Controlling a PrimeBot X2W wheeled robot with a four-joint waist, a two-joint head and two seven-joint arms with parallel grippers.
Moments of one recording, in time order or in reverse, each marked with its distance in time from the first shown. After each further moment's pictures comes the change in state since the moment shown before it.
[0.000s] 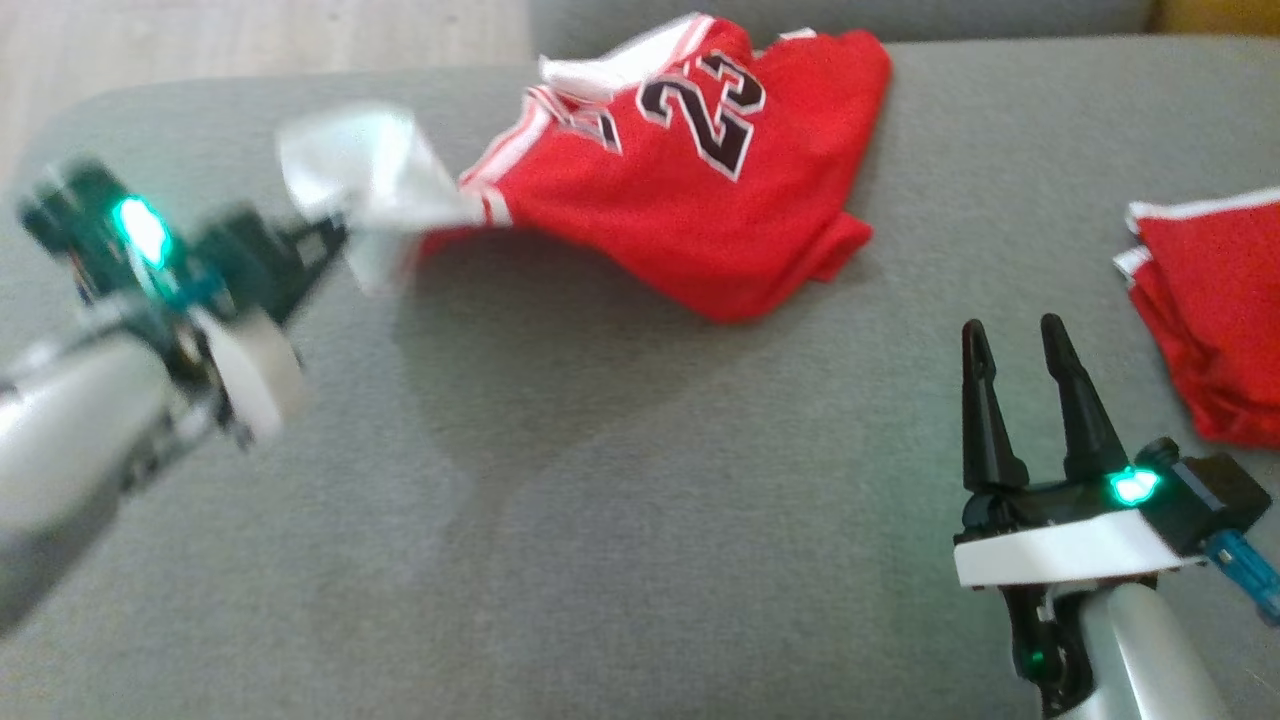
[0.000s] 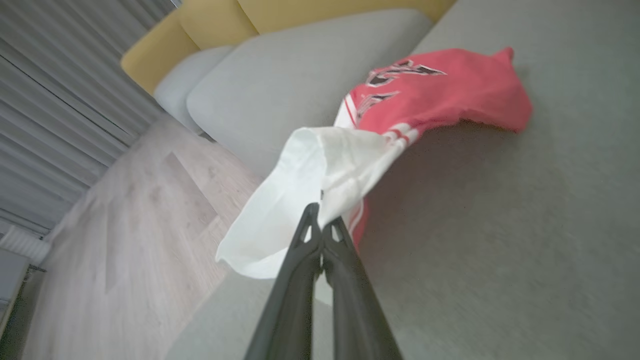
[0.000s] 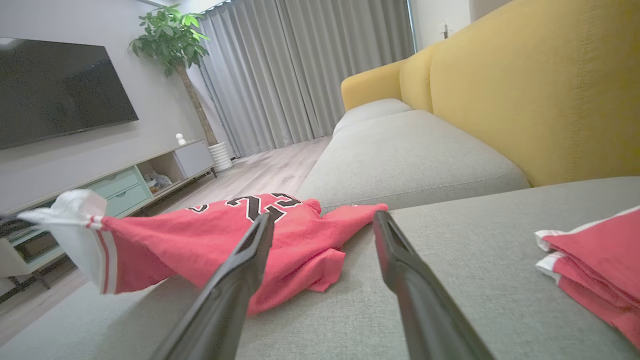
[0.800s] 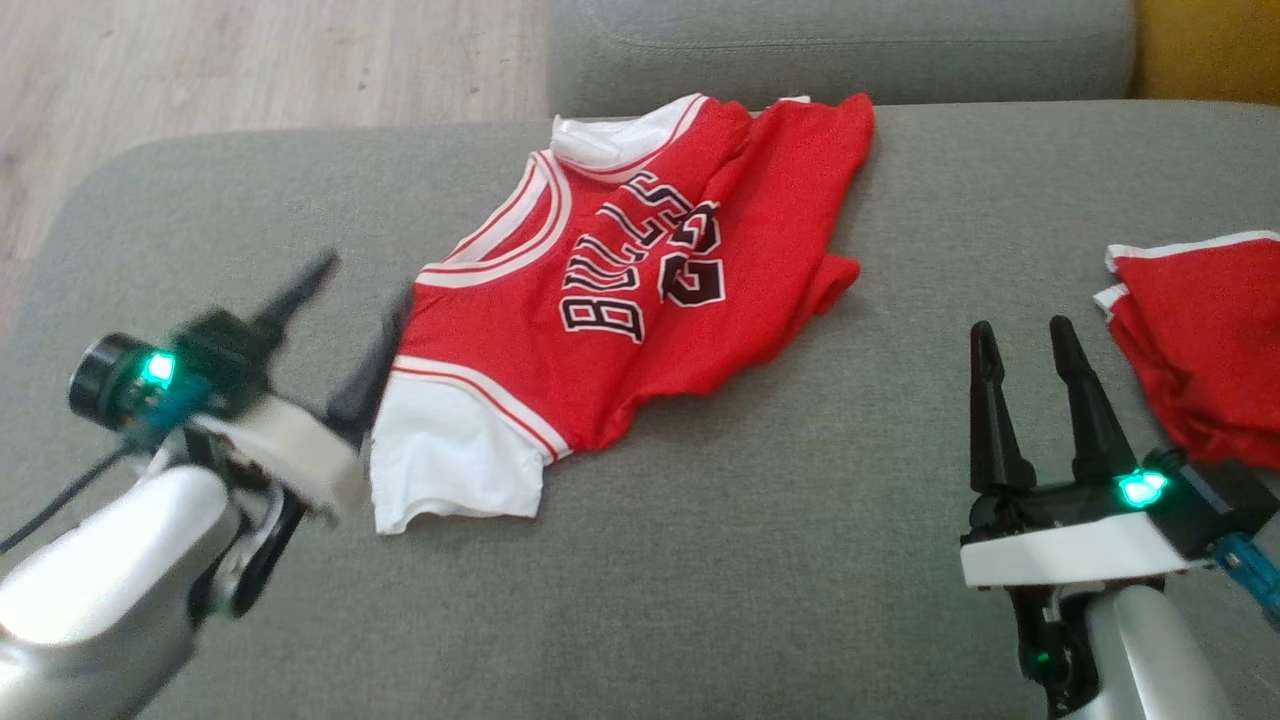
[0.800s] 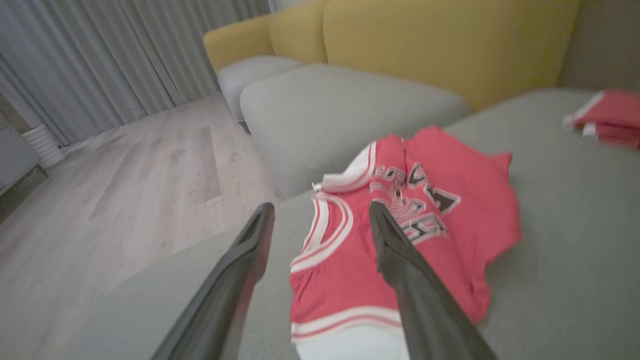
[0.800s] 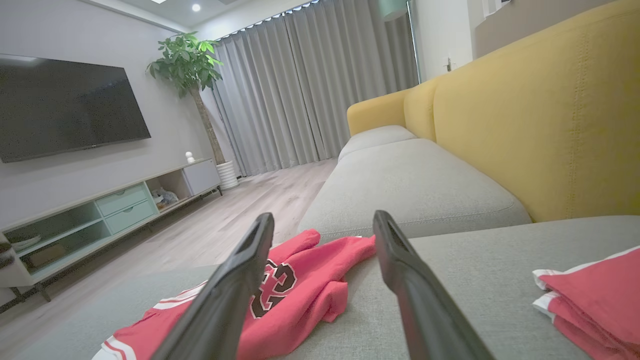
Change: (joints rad) left arm 0.349 0.011 0.181 -0.266 -0.184 0.281 0.000; right arm 0.010 0.000 -0.014 -0.004 -0.010 0.000 0.000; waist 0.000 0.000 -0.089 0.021
